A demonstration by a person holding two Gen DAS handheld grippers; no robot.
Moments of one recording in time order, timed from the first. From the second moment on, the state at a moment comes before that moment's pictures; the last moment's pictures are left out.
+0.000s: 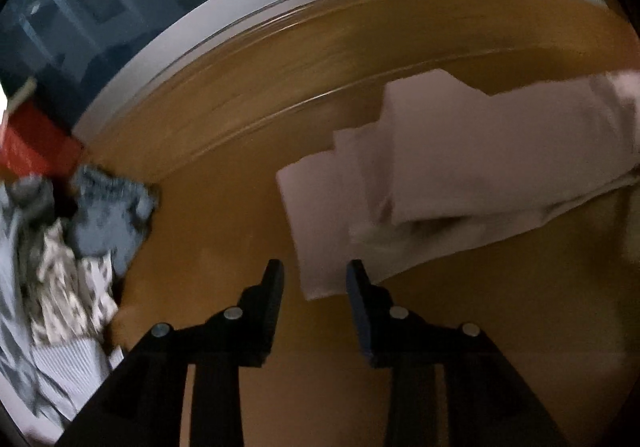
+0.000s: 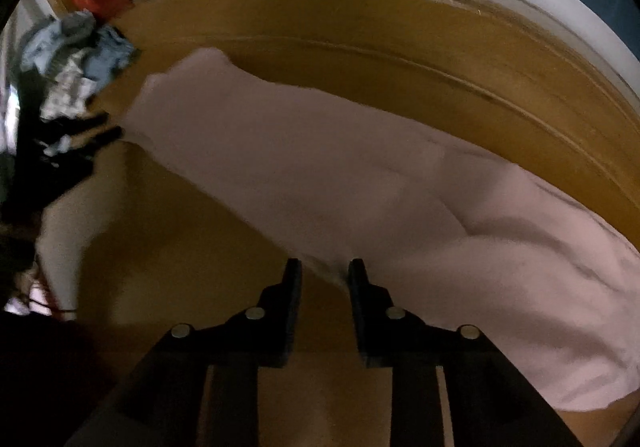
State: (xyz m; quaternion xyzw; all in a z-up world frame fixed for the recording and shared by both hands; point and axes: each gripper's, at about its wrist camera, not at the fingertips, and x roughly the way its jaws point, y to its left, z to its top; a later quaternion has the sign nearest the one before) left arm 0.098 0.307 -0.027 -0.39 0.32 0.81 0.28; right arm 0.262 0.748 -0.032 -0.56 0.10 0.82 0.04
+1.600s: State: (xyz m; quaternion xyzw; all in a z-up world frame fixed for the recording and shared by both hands) left arm 0.040 0.304 -0.041 -0.48 0.00 0.80 0.37; right arm 0.015 0.633 -0.024 -0.46 0.02 0.84 -0.28
